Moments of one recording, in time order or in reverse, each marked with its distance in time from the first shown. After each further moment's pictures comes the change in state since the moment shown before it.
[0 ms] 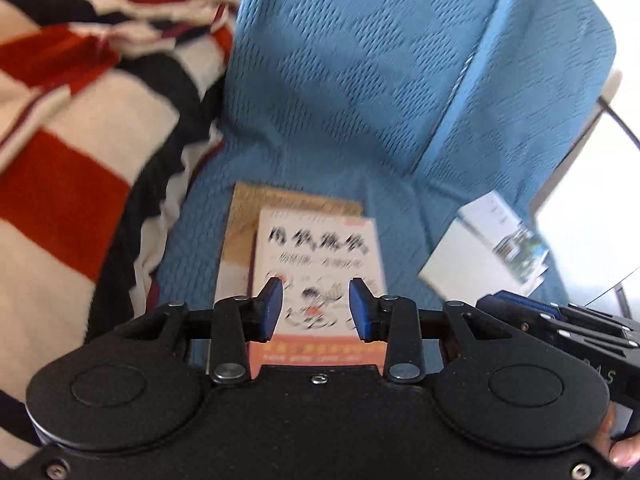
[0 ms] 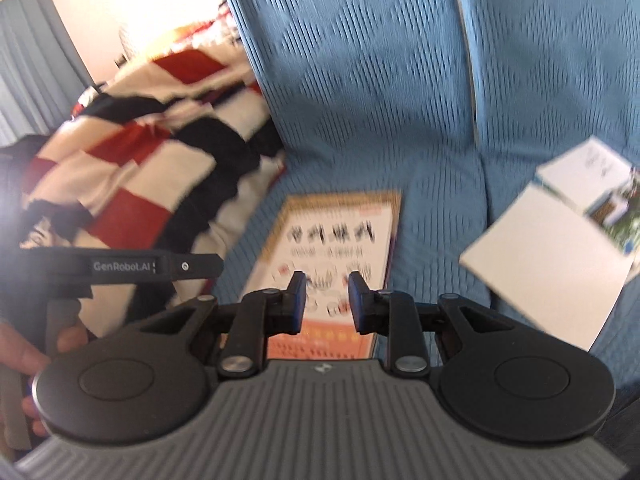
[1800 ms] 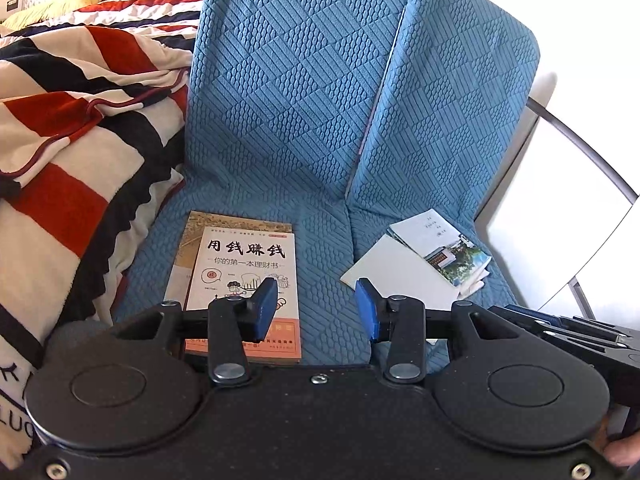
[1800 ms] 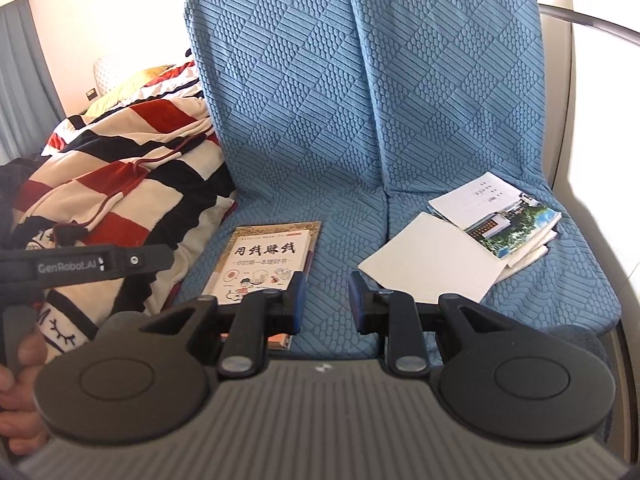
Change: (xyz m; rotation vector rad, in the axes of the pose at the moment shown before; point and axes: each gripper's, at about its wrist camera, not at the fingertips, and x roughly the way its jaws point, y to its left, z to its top) left arm -0.099 -0.101 -0.056 0.059 -0.143 -0.004; right arm -0.121 -0.032 -0.037 0.017 -0.110 -0.155
